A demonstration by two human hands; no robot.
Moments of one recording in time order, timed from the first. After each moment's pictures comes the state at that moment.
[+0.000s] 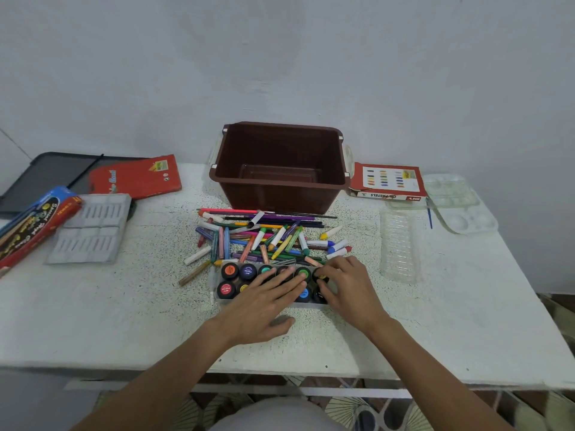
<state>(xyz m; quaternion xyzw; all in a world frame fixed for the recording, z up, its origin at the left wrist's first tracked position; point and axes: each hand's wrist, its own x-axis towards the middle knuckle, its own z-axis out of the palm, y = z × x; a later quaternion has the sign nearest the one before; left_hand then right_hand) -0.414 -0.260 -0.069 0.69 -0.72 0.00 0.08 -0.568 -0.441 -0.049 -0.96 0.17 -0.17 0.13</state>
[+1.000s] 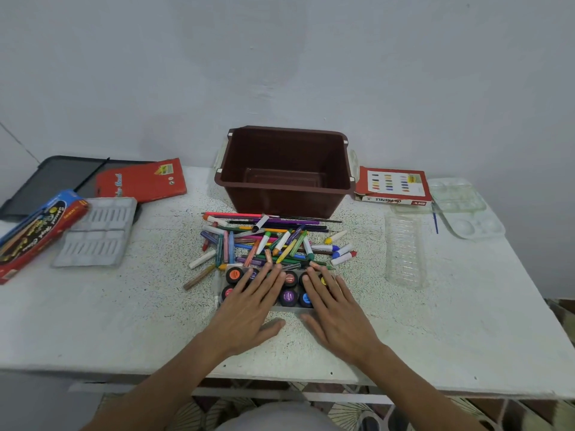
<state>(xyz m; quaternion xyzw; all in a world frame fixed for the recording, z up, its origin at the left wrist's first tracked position) -0.408 -0.238 -0.074 0.78 -0.63 0.03 0.02 -0.579 -0.407 -0.075 -0.99 0.11 -0.06 -0.02</state>
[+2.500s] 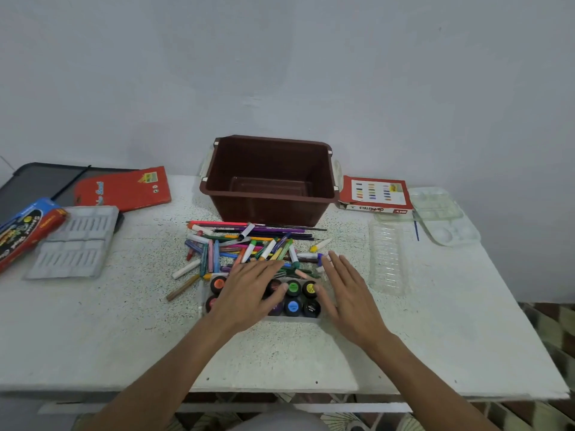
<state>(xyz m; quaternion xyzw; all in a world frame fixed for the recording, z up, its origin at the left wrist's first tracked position) -0.403 -0.286 -0.044 0.79 -0.56 0.01 0.25 -0.581 -0.444 -0.044 -0.96 0.24 -0.11 0.13</state>
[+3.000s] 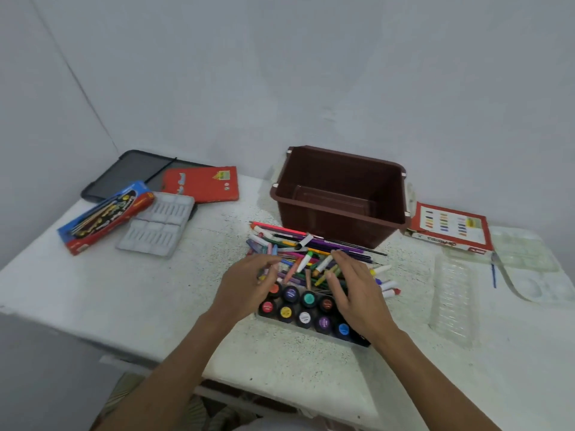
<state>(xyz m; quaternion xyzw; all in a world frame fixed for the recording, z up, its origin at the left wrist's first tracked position) -0.349 -0.230 -0.028 0.86 -0.35 -0.02 0.36 -0.492 -0.424 -0.019 -0.95 0.17 -0.13 0.24</state>
